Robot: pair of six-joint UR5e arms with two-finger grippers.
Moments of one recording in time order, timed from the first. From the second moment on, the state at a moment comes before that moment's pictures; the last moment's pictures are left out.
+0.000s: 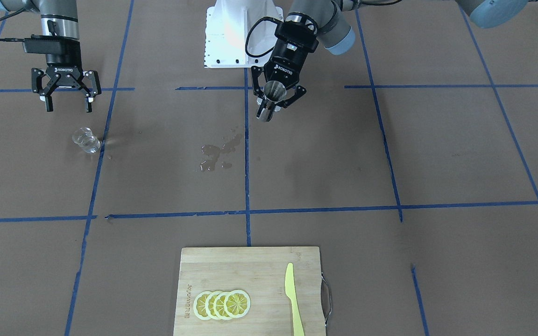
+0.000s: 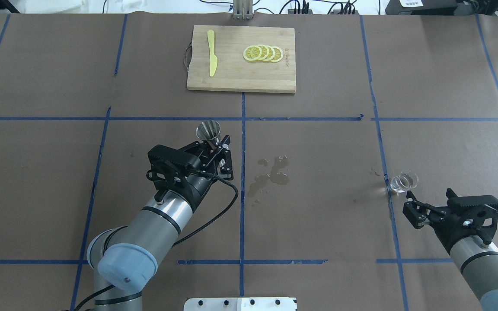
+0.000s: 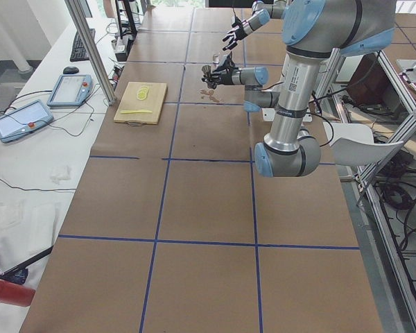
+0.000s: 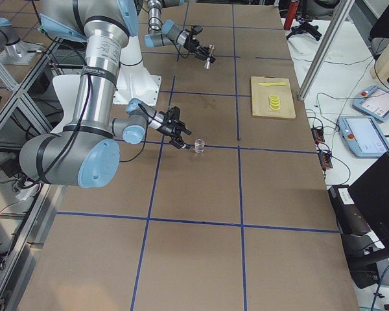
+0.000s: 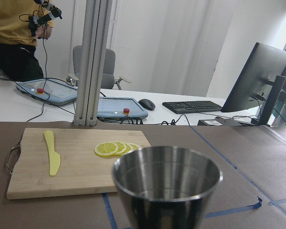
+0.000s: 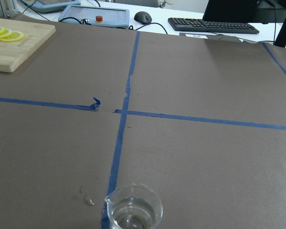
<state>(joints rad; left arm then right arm) -0.20 -2.06 -1.72 -2.58 -0.75 -0.86 0.04 -1.97 2.09 -0.98 0.69 1.50</state>
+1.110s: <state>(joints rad) -0.20 -2.06 -1.73 -2.58 -0.75 -0.86 0.02 -1.86 1.93 -0.98 0.56 1.49</state>
